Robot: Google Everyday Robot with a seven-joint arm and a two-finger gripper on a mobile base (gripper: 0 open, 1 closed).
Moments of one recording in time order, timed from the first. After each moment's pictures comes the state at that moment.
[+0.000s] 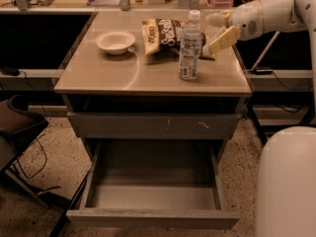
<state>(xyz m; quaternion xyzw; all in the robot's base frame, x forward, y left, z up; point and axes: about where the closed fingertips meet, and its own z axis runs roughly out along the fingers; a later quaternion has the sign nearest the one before) 0.706 -0.147 0.938 -0.52 0.65 0.34 0.44</state>
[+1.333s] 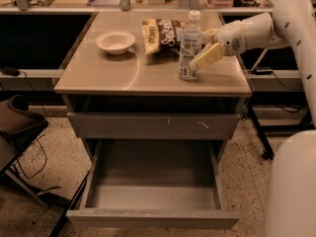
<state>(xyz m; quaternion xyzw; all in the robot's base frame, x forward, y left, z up) 0.703 -0.117 0.890 -0.51 0.66 0.37 0.42</state>
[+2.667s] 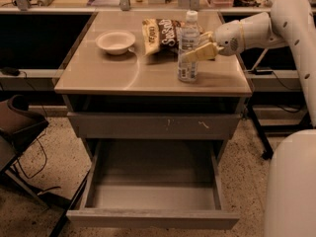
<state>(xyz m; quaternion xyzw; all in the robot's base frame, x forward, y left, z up) 0.703 -0.116 0.890 -0.51 0.66 0.37 0.41</state>
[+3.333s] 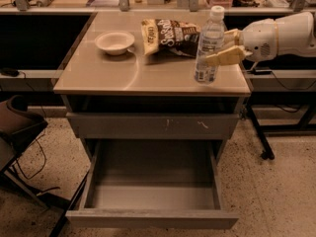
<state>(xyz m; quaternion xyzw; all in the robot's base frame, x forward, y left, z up) 0.630 -0.149 0.935 -0.51 0.64 0.32 0.47</state>
